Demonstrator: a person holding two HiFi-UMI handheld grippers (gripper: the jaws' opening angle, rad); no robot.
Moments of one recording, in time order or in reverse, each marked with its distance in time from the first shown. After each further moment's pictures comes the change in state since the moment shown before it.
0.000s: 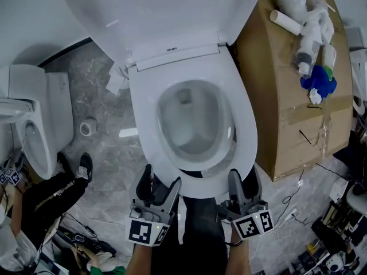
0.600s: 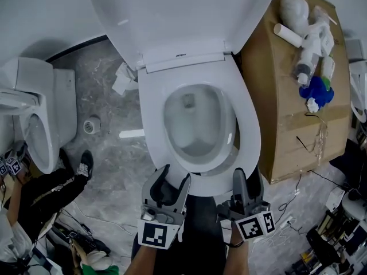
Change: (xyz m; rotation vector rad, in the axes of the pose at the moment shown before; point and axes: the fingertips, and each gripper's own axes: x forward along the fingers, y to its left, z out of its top) left arm 0.003 -0.037 0.034 0.088 -0.025 -0.015; right arm 0.002 0.025 0.031 0.034 -0.039 0.026
